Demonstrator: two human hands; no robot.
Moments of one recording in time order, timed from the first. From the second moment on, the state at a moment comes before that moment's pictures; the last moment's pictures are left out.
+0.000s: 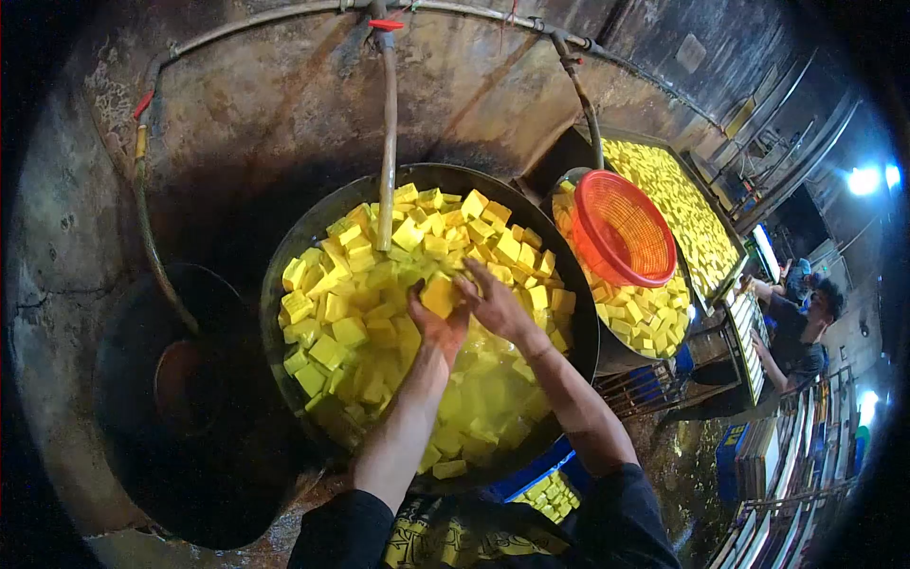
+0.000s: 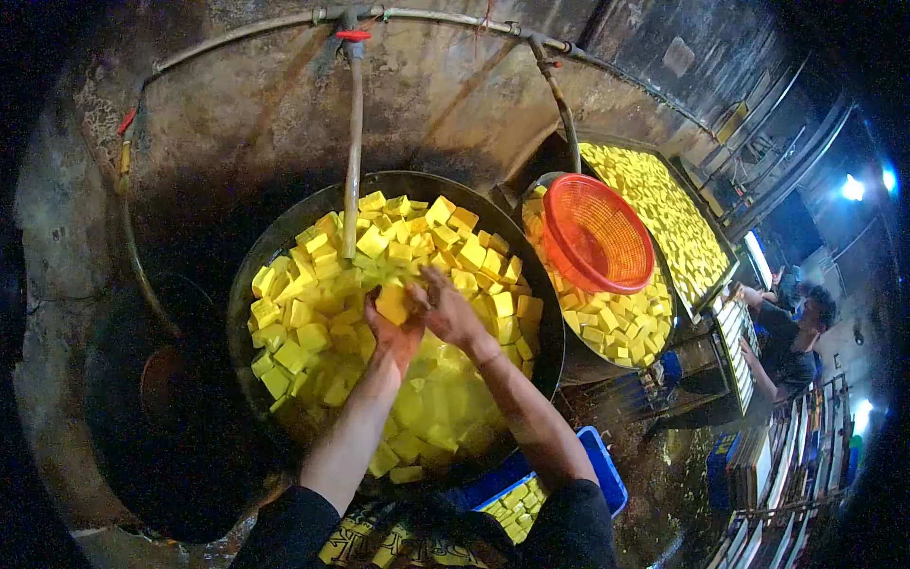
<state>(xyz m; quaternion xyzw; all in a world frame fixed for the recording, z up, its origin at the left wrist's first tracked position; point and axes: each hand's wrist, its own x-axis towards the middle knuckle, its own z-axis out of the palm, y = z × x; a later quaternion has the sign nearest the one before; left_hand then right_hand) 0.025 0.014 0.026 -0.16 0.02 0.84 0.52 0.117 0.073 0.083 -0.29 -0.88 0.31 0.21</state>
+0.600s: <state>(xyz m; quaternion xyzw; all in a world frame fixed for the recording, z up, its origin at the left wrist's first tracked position) -0.097 -0.053 0.064 -0.11 0.08 0.91 0.40 0.043 0.025 0.005 -0.24 -0.94 0.25 0.00</state>
